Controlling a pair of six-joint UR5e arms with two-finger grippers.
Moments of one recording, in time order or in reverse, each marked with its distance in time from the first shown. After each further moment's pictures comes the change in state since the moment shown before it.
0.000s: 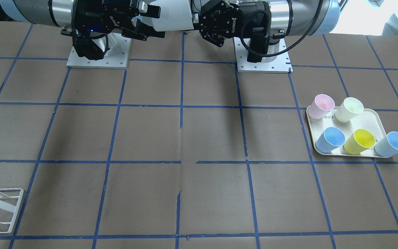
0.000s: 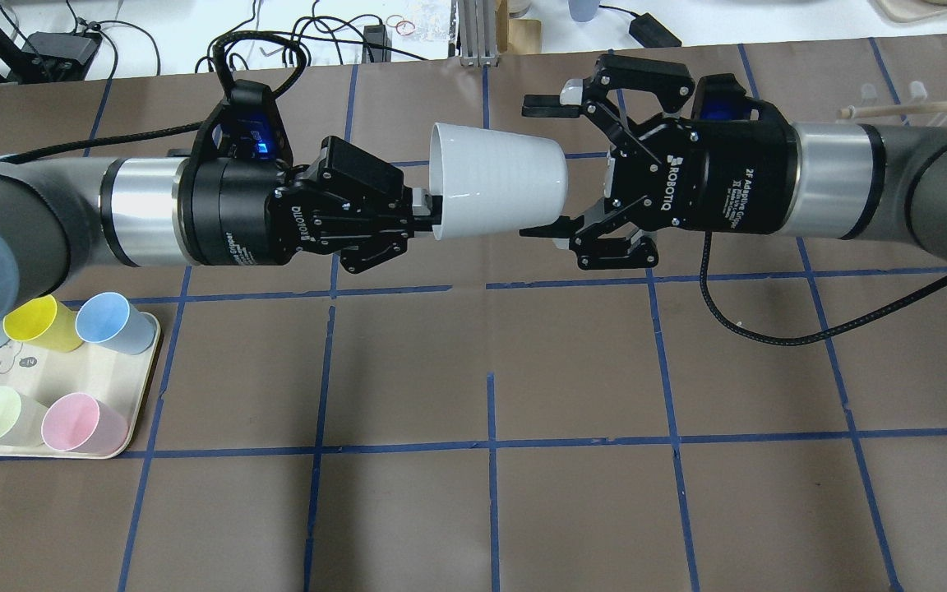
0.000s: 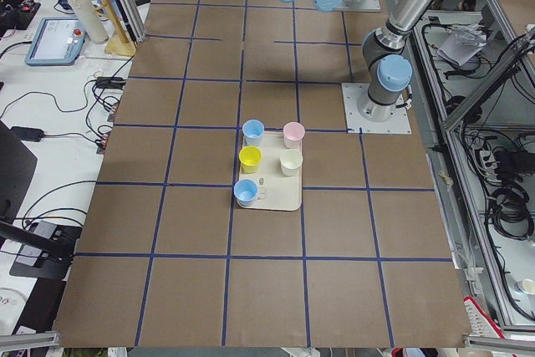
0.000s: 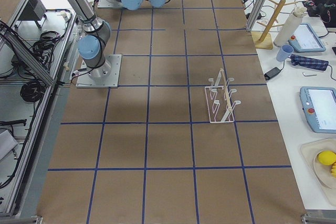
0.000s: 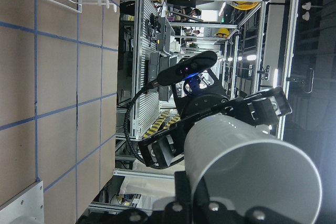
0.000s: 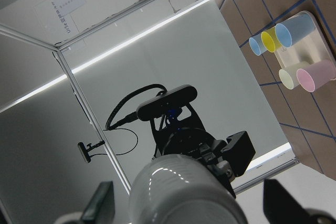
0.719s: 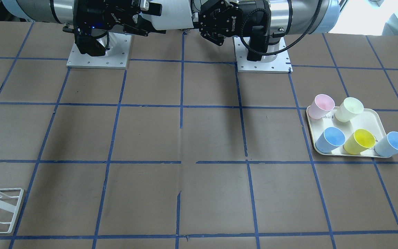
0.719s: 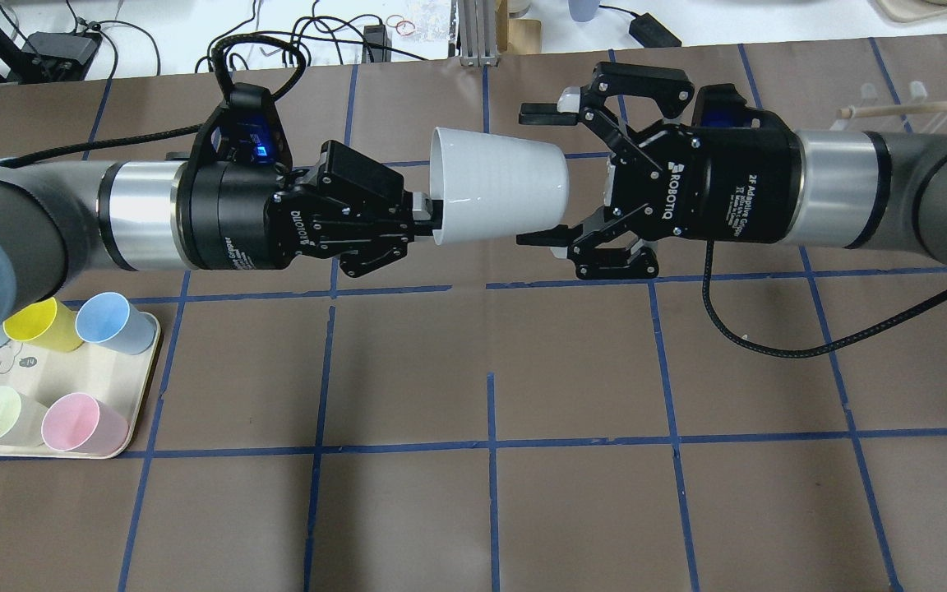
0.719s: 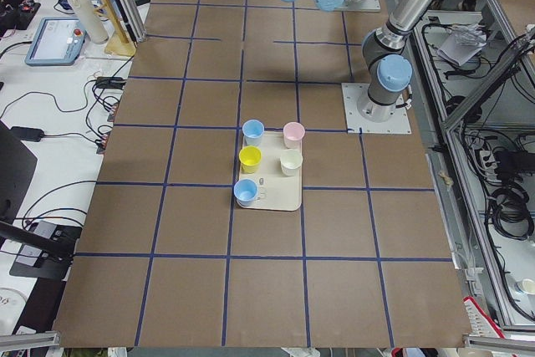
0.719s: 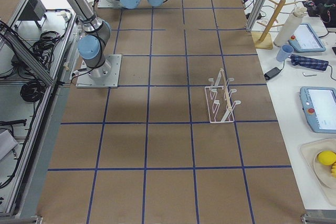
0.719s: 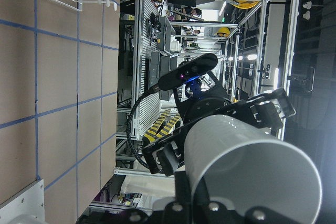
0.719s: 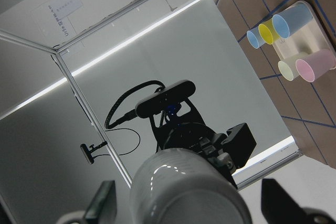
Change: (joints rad) left arm 0.000 0.007 -0.003 0.000 0.002 -0.002; right arm 0.000 -0.013 -0.002 0.064 -0.003 0.005
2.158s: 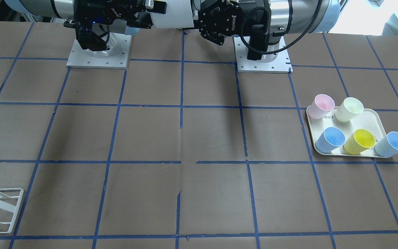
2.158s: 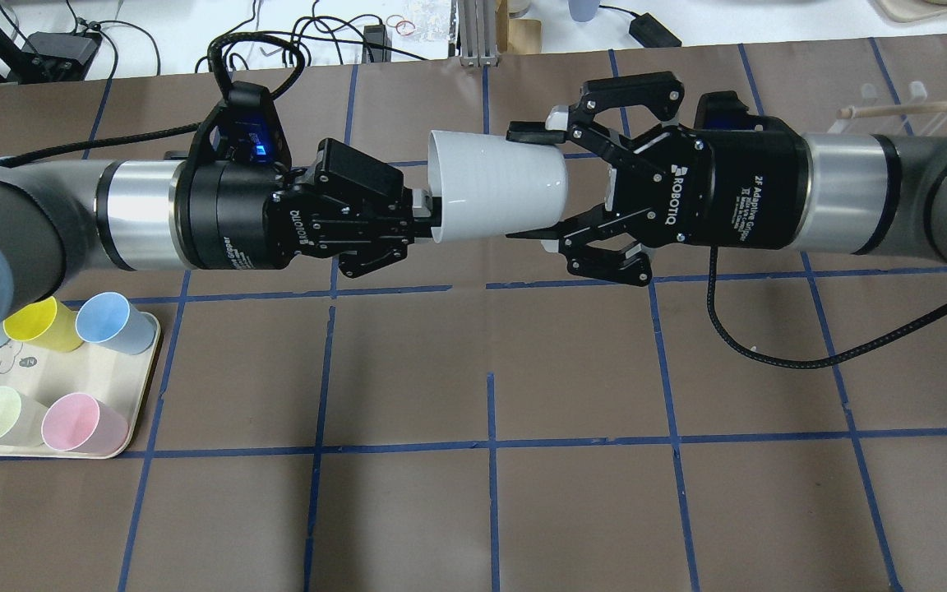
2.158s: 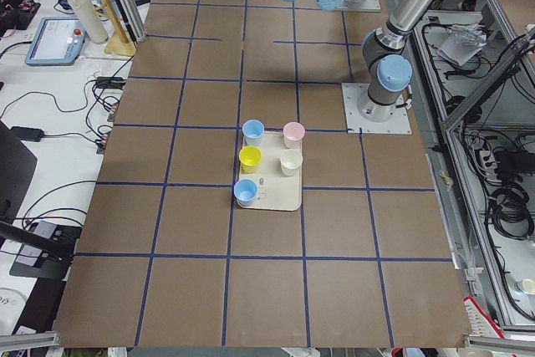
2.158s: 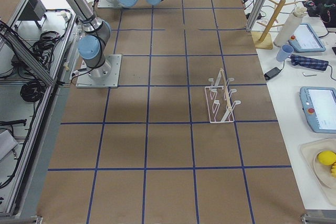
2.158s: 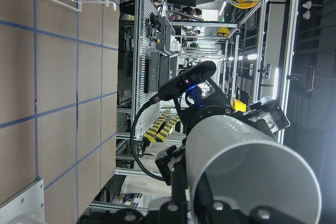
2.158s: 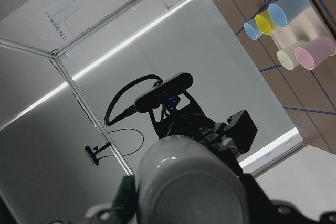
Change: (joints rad) left arm 0.000 0.003 0.002 0.000 0.001 -0.002; right arm 0.000 -0.014 -0.014 0.048 -0.001 0.022
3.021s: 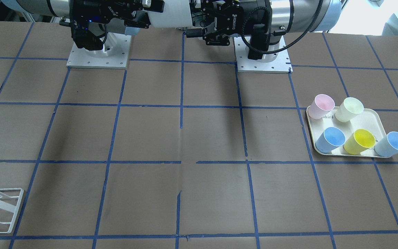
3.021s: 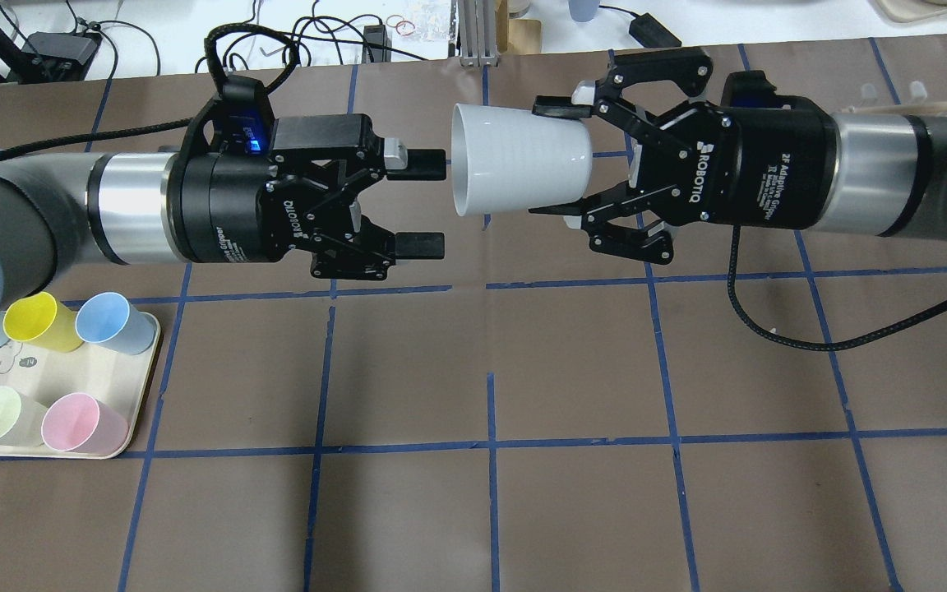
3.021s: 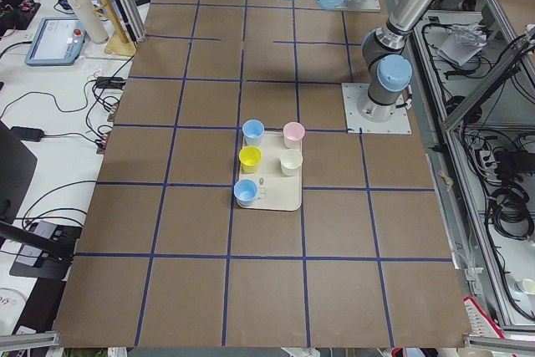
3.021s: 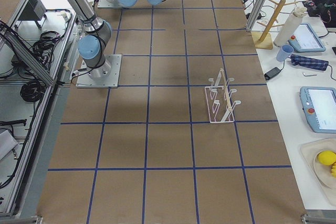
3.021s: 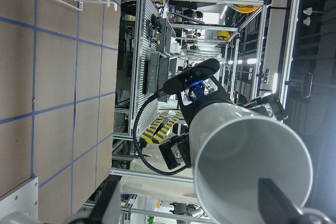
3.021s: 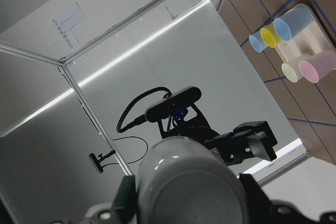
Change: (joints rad) left arm 0.011 0.000 0.013 -0.001 0.007 -0.052; right arm -0.064 0.005 -0.017 -0.011 -0.021 0.006
